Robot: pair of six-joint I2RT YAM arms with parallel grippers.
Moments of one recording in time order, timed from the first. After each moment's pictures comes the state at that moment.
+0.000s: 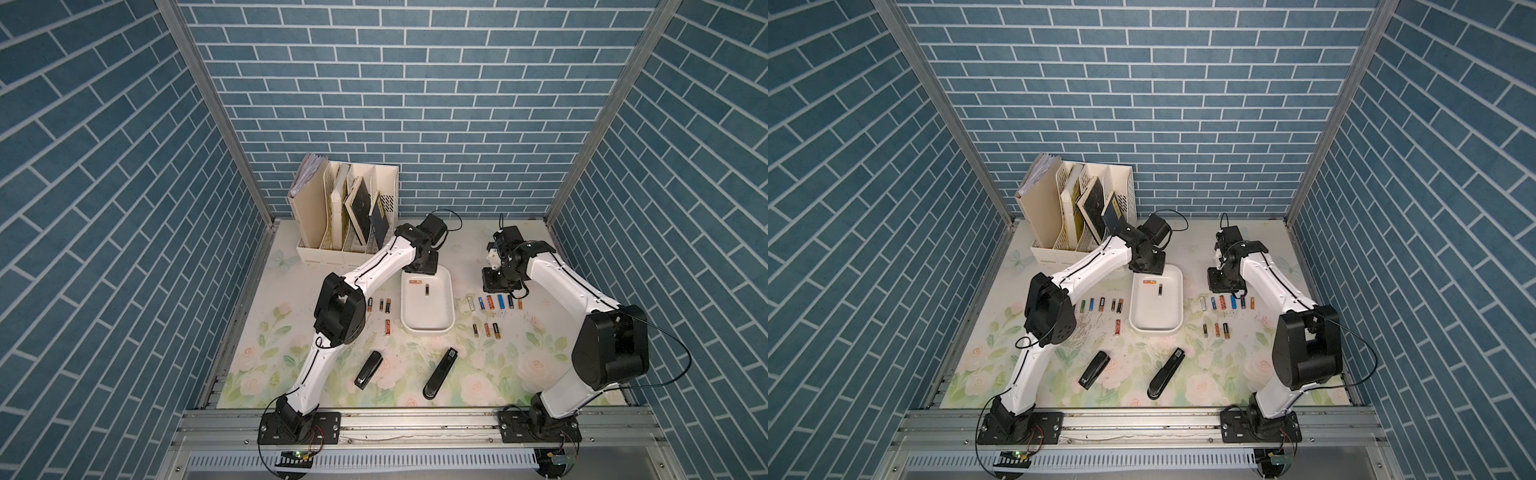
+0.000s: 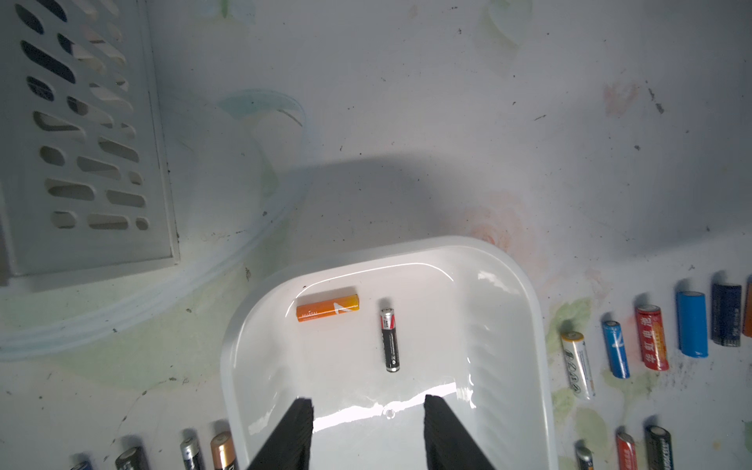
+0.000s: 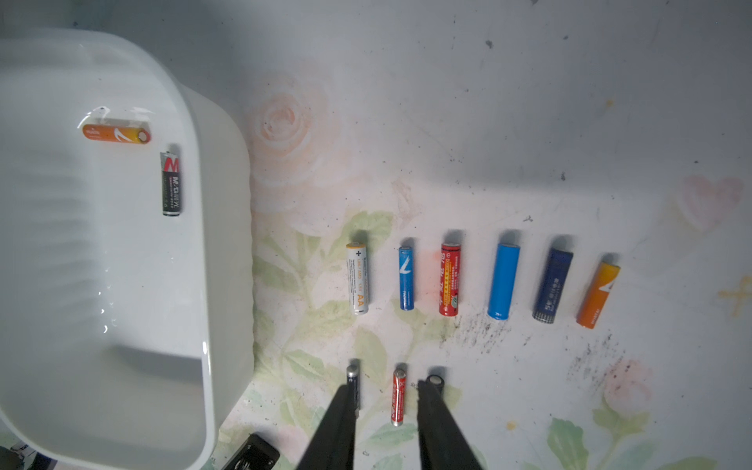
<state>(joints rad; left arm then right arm) -0.71 2.31 2.21 -1.08 -0.09 -0.51 0.28 1.64 1.33 -0.98 -0.09 0.15</state>
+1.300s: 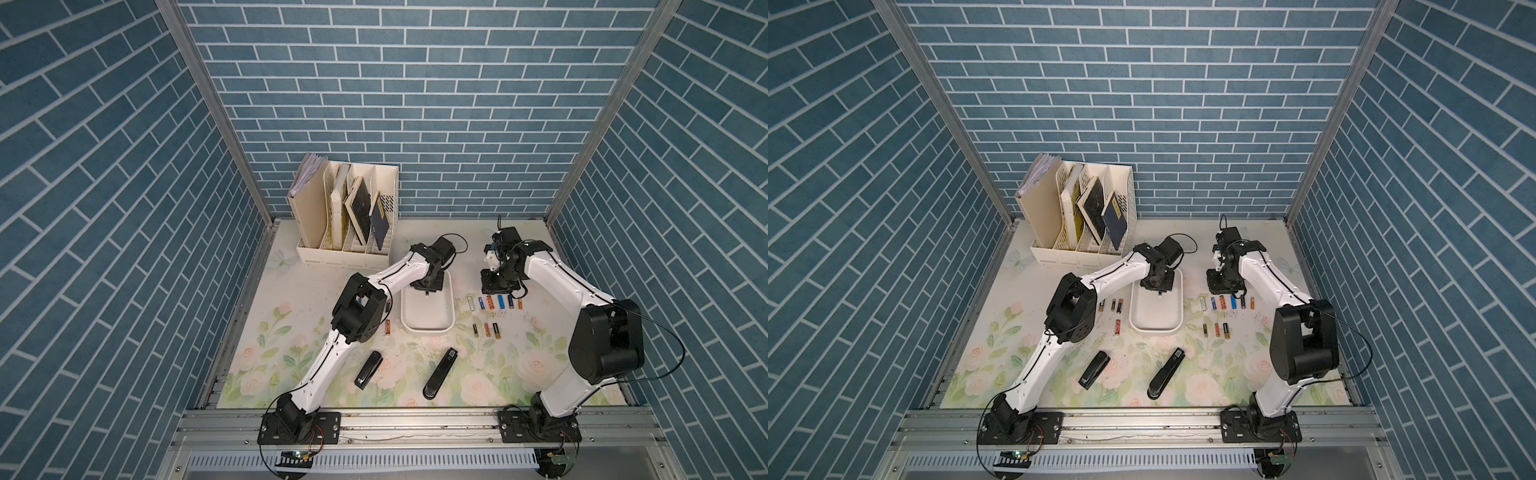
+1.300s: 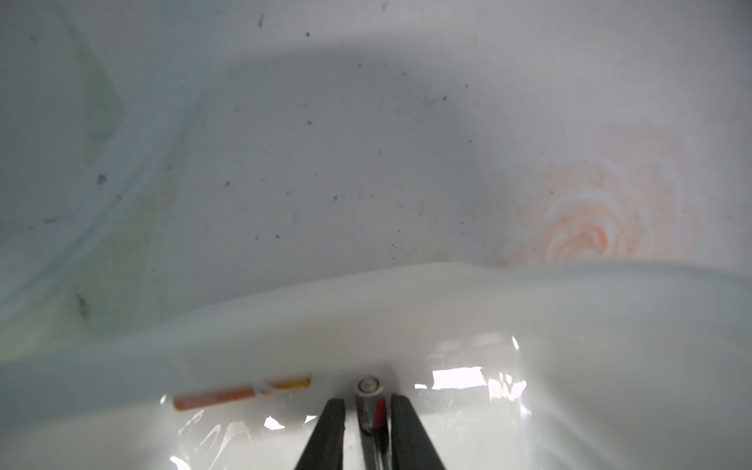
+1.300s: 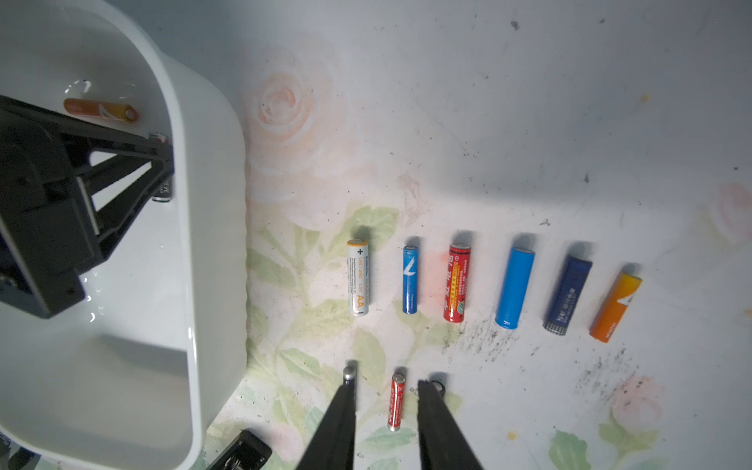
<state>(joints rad) -0.75 2.48 2.18 -0.99 -0.11 -0.55 0.27 1.67 1.33 -0.98 -0.11 0.11</state>
